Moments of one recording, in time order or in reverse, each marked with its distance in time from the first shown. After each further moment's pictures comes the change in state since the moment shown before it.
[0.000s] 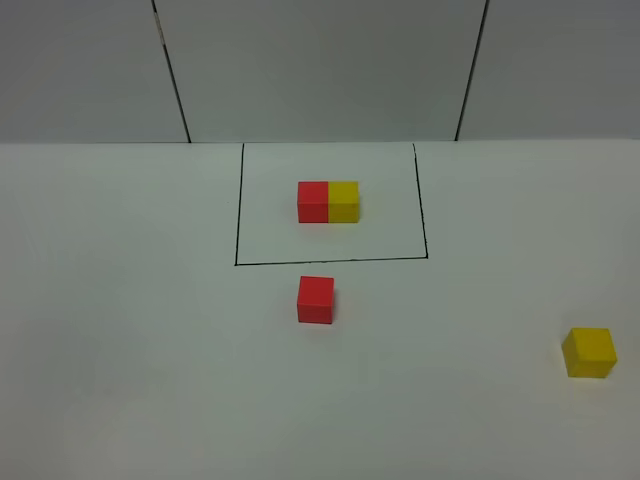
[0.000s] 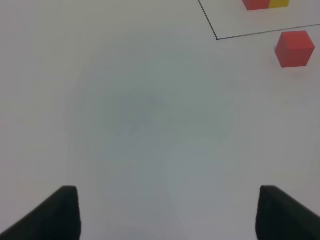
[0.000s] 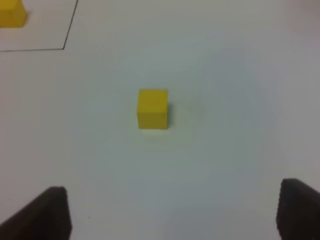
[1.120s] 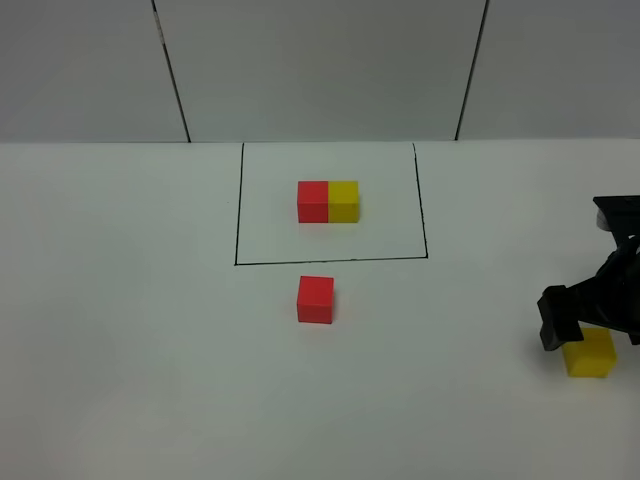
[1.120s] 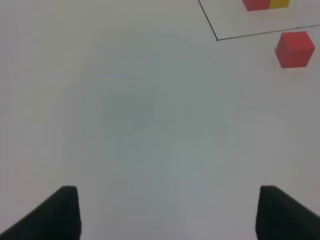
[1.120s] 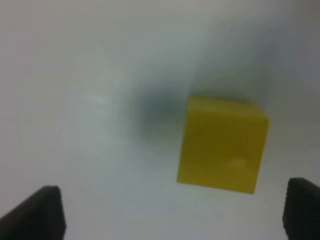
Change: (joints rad) left arm 0.000 0.000 0.000 0.000 -0.002 0.000; right arm 0.070 1.664 -0.486 0.085 -0.329 -0.085
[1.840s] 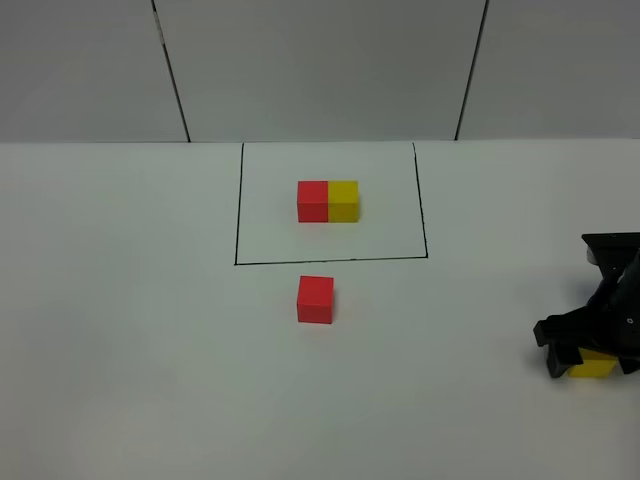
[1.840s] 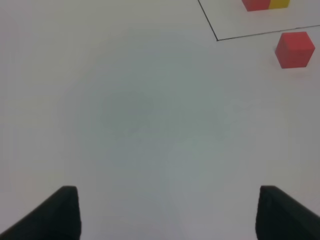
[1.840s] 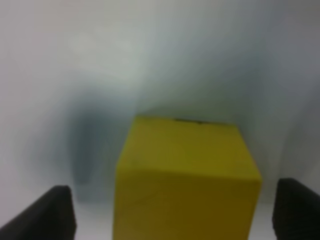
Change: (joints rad) left arm 0.000 0.000 0.000 0.000 -0.001 0.000; right arm -0.024 0.180 -0.001 -0.046 -0.081 0.034
